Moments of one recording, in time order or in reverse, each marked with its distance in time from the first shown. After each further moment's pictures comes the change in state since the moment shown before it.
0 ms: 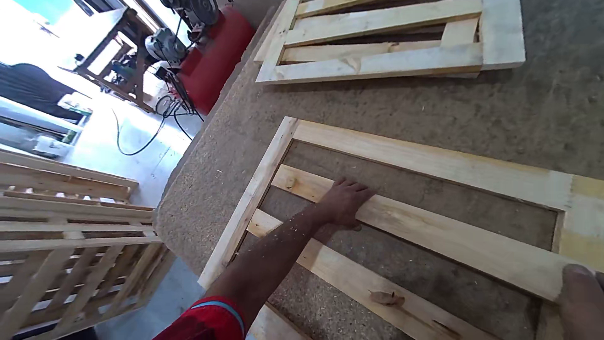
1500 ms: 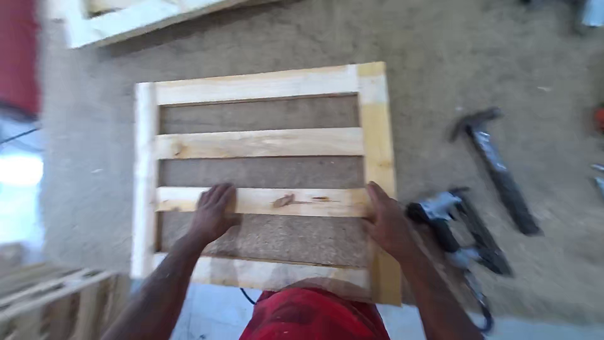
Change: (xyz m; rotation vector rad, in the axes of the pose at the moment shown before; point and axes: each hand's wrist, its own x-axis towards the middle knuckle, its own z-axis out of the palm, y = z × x) left_hand -0.191 0.062 0.055 0.004 -0.065 -0.292; right_hand -0.126 0.122 -0.072 -0.319 -0.454 -0.480
